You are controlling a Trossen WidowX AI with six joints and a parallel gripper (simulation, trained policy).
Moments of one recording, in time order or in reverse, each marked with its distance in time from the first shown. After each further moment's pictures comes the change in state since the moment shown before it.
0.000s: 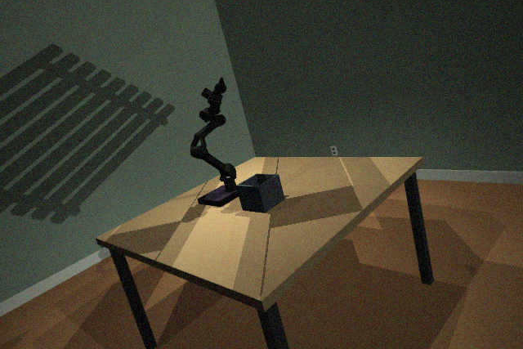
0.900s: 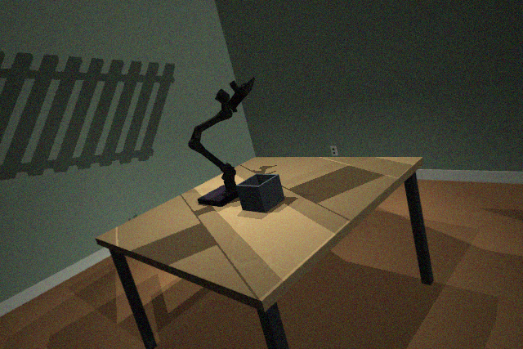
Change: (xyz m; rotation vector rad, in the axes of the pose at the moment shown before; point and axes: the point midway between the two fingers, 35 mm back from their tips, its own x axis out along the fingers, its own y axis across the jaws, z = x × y) arm 0.027 0.086 -0.146 -0.077 0.394 0.342
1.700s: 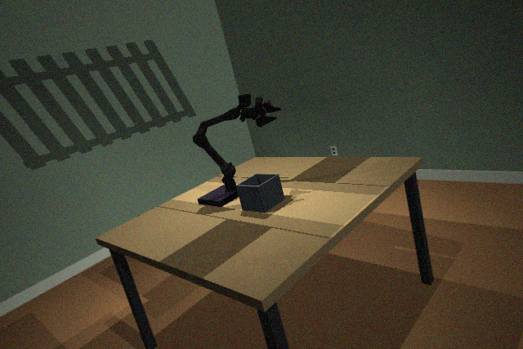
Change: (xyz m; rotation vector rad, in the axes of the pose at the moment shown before) arm -0.022 -0.116 -0.192 0.220 0.742 -0.366
